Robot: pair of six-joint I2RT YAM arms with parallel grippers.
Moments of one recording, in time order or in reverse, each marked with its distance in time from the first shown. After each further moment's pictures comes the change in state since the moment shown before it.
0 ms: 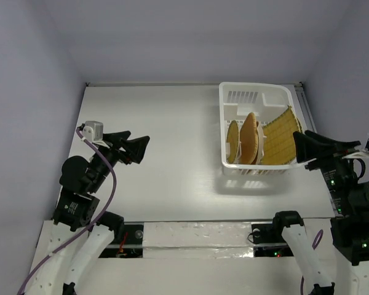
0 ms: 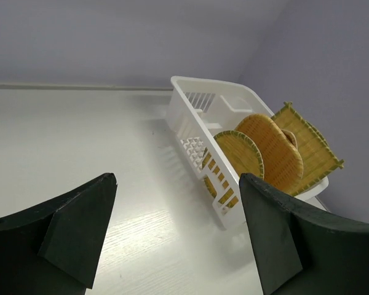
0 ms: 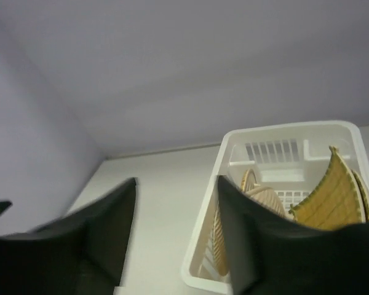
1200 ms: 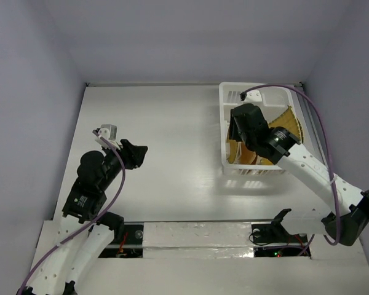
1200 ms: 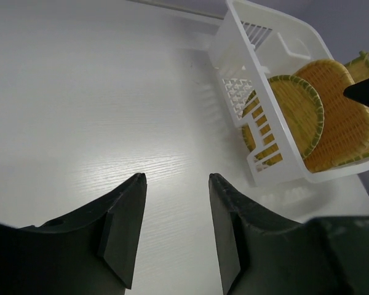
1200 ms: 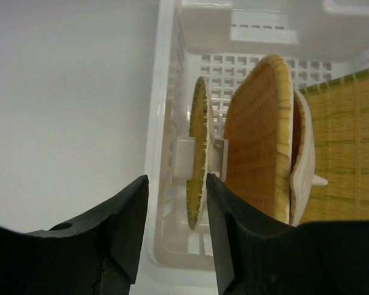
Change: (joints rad) left arm 0.000 0.035 -0.113 -0.145 -0.067 -0.018; right arm 0.645 0.834 0.107 -0.153 0.675 0.019
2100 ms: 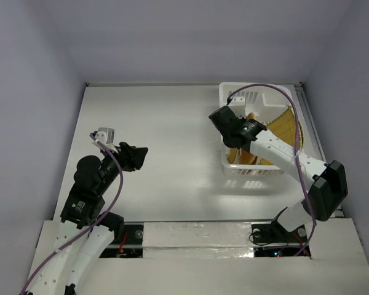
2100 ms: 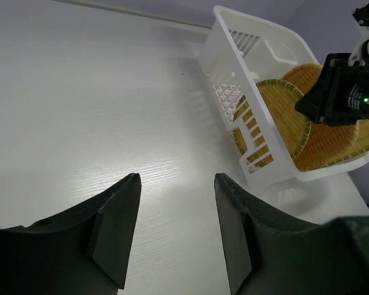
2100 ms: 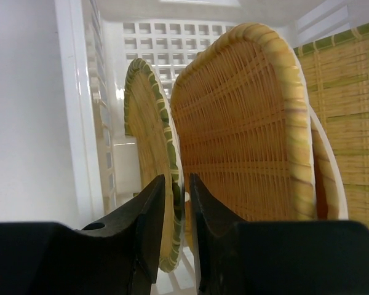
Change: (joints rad) left arm 0.000 -0.056 -0.013 0.008 0.018 0.000; right arm 0.004 0.273 0.038 -0.098 0.250 0.072
